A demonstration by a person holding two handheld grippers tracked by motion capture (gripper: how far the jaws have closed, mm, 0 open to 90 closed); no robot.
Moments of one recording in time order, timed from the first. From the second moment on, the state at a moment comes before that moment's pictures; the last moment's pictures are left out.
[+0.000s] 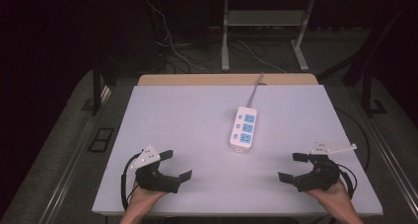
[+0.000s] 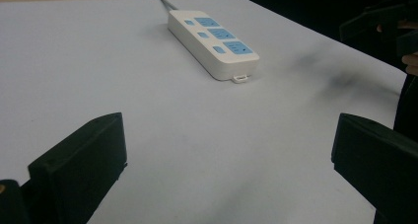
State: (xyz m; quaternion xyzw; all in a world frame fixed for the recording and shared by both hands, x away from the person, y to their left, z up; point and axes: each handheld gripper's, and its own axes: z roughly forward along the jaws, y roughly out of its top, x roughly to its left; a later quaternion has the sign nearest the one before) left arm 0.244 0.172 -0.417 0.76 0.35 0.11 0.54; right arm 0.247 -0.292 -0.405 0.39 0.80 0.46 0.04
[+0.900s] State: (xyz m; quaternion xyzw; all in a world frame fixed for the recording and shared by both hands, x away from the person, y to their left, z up) left arm 0.243 0.172 -0.419 0.76 0.36 0.10 0.54; right arm 0.284 -0.267 -0.380 0.35 0.84 0.42 0.02
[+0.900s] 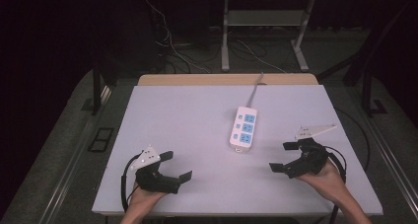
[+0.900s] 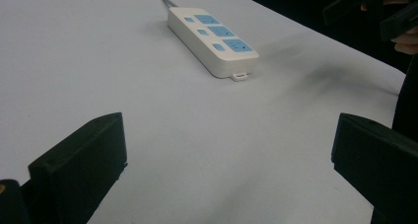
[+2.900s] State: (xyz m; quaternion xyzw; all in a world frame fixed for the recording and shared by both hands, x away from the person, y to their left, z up) left arm 0.245 0.174 -0.420 0.75 0.35 0.10 0.55; right arm 0.379 -0.195 -0.353 0.32 0.87 0.37 0.02
